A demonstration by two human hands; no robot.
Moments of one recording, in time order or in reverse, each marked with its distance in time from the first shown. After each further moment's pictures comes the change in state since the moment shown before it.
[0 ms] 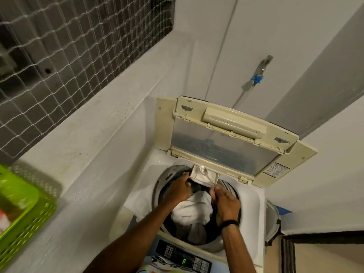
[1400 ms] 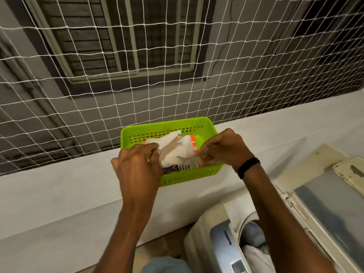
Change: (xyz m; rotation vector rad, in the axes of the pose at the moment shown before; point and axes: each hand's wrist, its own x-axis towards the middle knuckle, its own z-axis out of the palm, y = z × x) left_hand -0.387 -0.110 -0.244 0.140 1.445 -0.586; right_hand -0.323 -0.031 0.272 -1.251 -1.363 -0.708
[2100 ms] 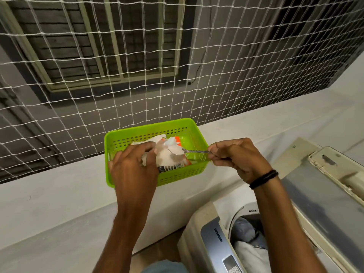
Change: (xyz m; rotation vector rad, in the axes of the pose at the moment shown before) left_hand -0.009 0.019 0.003 -0.265 0.054 0.067; right_hand -0.052 0.028 -0.039 0.638 0.049 0.056
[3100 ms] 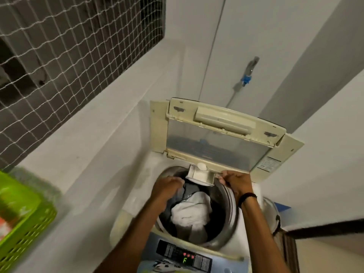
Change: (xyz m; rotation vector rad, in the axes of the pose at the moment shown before) left_hand -0.213 0.128 0.299 -0.289 -1.558 -0.422; right_hand -0.145 0.282 -0.271 0.287 1.146 0.366
